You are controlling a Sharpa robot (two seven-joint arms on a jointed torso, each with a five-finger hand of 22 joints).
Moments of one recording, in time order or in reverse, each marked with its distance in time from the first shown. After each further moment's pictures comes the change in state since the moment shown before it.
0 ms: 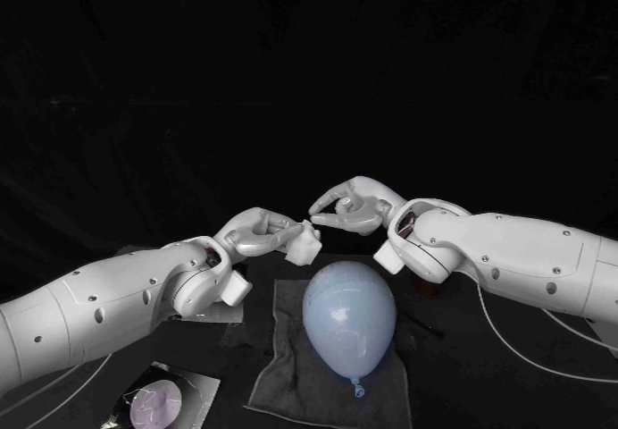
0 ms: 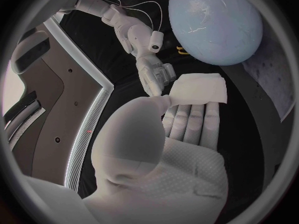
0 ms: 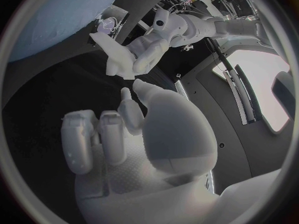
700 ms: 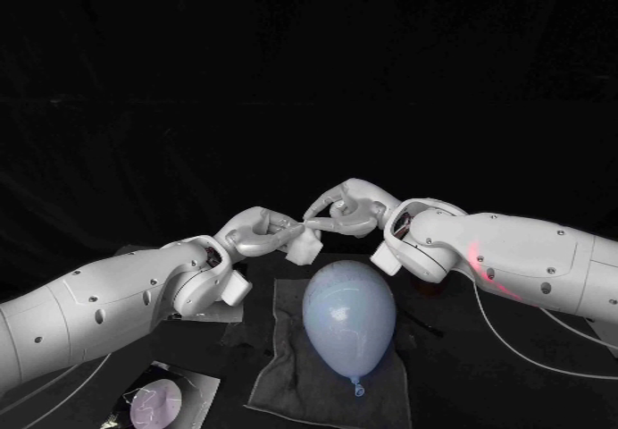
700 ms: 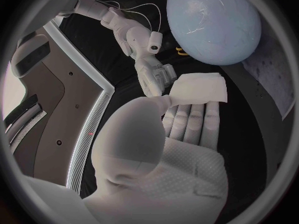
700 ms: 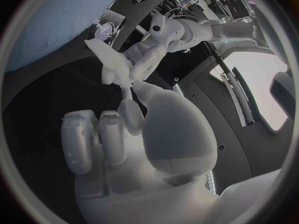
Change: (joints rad) left arm 0.000 0.000 0.000 0.003 -0.023 -0.007 0.009; left_hand 0.003 0.003 0.000 0.000 0.000 -0.004 -0.004 0.004 0.003 0.000 0.000 0.000 0.000 -0.004 -0.004 0.000 0.001 -0.001 0.004 -0.004 0.000 0.000; right arm -0.001 0.012 0.000 -0.003 -0.019 0.041 0.007; right_hand 0.024 0.024 0.003 -0.003 0.000 0.044 -0.011 0.000 0.002 0.000 0.000 0.006 0.000 0.000 0.000 0.001 0.001 0.000 -0.002 0.001 -0.001 0.000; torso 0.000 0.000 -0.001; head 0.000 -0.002
